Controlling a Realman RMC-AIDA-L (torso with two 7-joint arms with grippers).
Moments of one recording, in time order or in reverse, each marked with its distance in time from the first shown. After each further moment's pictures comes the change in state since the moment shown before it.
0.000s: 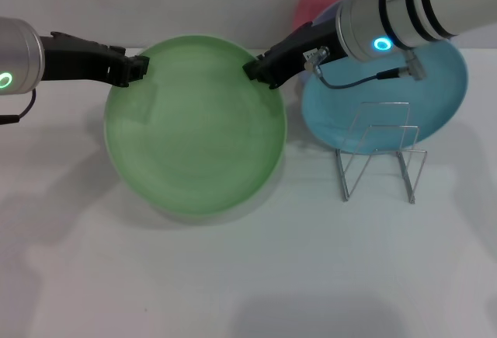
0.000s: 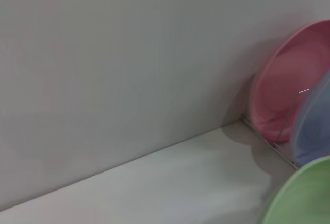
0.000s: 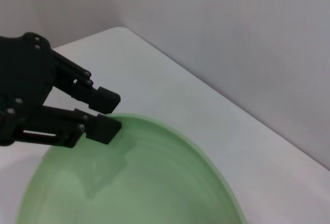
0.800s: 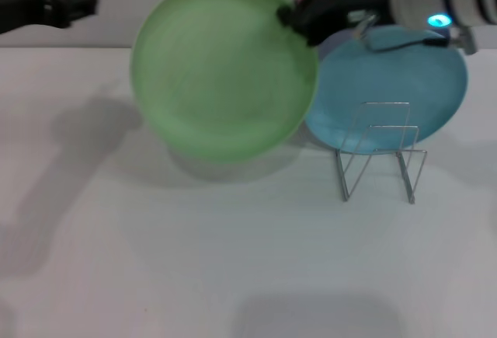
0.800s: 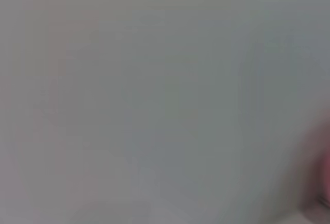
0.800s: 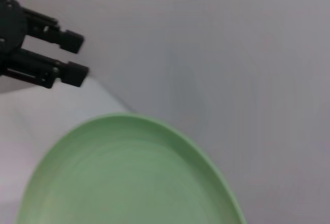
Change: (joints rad) left arm 0.167 -0.001 0.018 -0.097 0.001 0.334 0.102; right arm -0.190 0.011 0.048 0.277 0.019 -0.058 -0.151
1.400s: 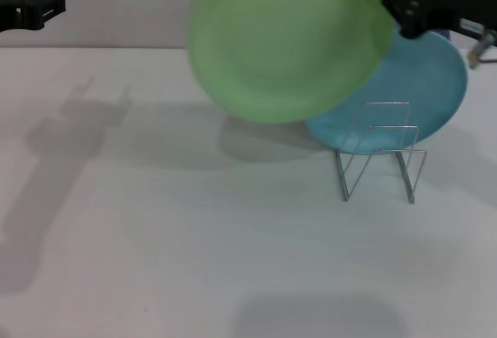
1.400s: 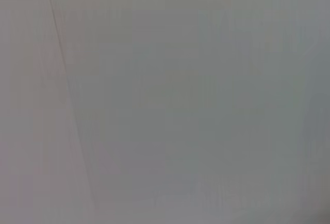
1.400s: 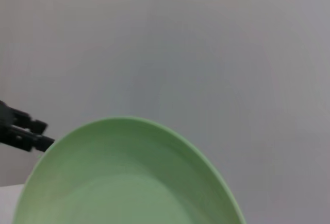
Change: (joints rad) left arm 0.082 -0.001 0.053 0.075 -0.006 0.228 -0.005; right arm -0.436 0.005 0.034 0.102 0.643 -0.171 -0.651
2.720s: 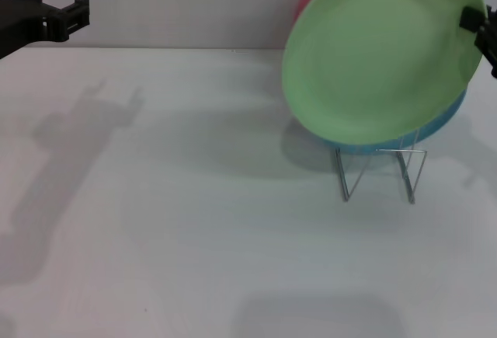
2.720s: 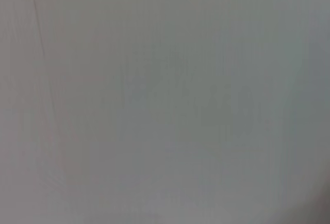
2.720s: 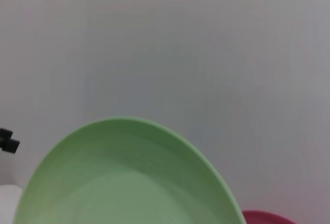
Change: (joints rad) left arm -0.048 -0.002 0.011 0.098 -0.041 0.019 -0.004; right arm -0.087 0.000 0.232 -0.205 0.193 0.193 -0.219
